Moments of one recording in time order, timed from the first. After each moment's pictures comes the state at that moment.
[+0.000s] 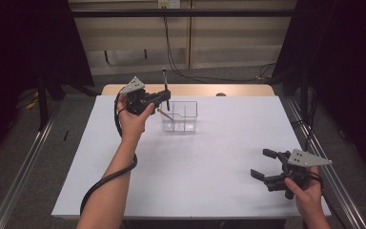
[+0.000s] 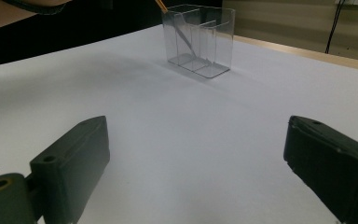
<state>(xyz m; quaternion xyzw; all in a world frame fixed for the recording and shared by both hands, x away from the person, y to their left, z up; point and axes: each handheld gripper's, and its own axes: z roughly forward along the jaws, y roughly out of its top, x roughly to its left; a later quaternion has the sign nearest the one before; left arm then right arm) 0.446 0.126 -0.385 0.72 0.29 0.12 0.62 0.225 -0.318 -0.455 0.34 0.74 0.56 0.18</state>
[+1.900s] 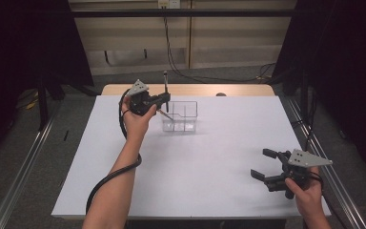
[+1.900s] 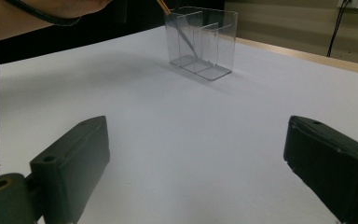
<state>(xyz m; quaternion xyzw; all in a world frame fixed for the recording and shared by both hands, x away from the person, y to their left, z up) 0.459 0.122 -0.408 0.73 0.31 0.14 0.59 0.224 -0.318 -0.454 0.33 0.74 0.56 0.18</state>
